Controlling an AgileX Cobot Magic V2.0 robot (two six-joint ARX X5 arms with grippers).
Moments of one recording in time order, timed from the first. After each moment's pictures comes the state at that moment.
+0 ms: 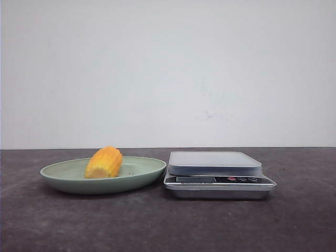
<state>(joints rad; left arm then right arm) -0.91 0.51 1.23 -1.03 -0.63 -0.35 0.40 0.42 1.25 -0.96 0.19 0.11</state>
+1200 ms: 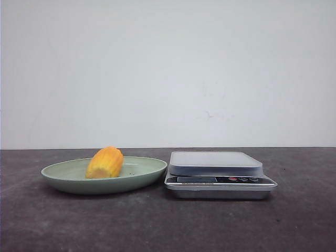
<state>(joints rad) -0.83 0.50 1.23 -1.07 -0.64 -0.35 0.40 0.38 1.25 -0.92 0.18 0.32</state>
